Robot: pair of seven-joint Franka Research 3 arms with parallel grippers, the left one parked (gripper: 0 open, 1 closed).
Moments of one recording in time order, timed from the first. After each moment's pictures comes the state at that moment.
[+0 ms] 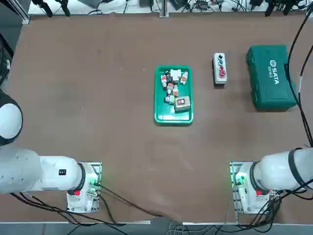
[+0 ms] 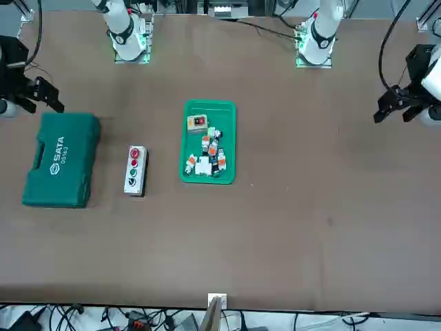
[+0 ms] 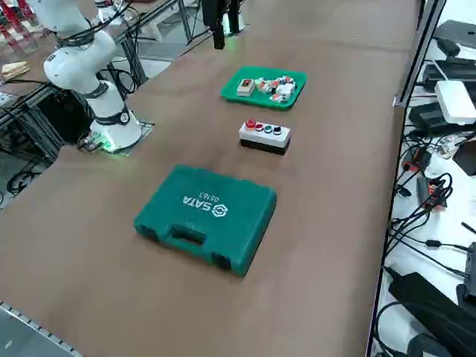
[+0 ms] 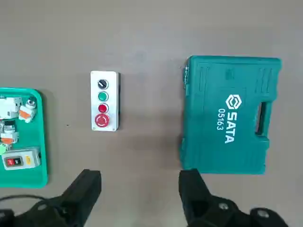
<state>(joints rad) -0.02 -0.01 0.03 -1.60 -0.02 1.55 0.00</state>
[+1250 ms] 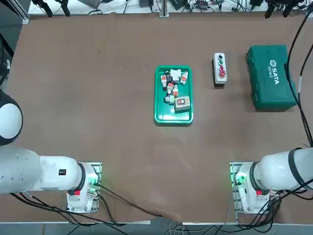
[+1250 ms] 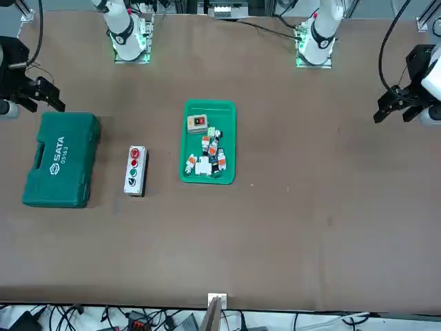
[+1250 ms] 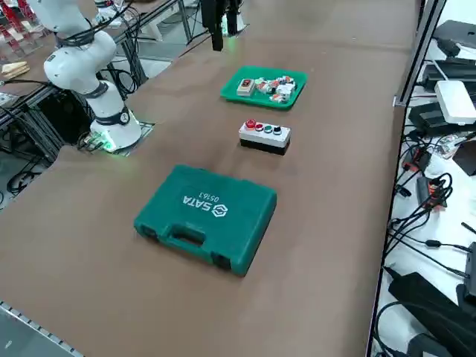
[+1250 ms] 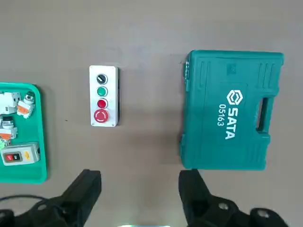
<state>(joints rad) -0.02 -0.01 0.03 -1.60 -0.02 1.53 0.00</state>
